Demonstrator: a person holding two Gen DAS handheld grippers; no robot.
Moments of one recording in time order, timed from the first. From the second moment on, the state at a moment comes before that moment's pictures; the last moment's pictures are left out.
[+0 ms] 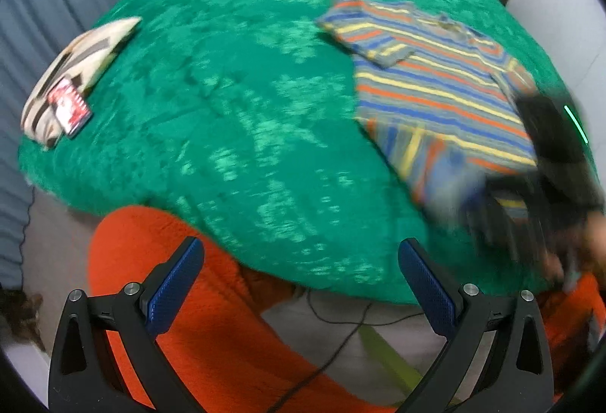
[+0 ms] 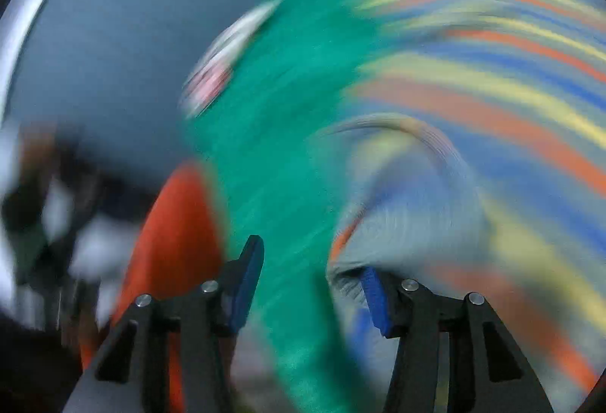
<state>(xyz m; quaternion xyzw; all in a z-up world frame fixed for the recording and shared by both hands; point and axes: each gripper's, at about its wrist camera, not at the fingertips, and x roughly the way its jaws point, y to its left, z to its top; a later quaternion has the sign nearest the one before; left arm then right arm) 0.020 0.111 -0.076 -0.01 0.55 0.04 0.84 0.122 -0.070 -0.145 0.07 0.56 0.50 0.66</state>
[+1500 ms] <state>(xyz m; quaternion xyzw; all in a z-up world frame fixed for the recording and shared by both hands) 0.071 0.043 -0.187 0.04 0.63 -0.06 0.77 0.023 -0.310 -0.176 0.10 0.68 0.05 0.72</state>
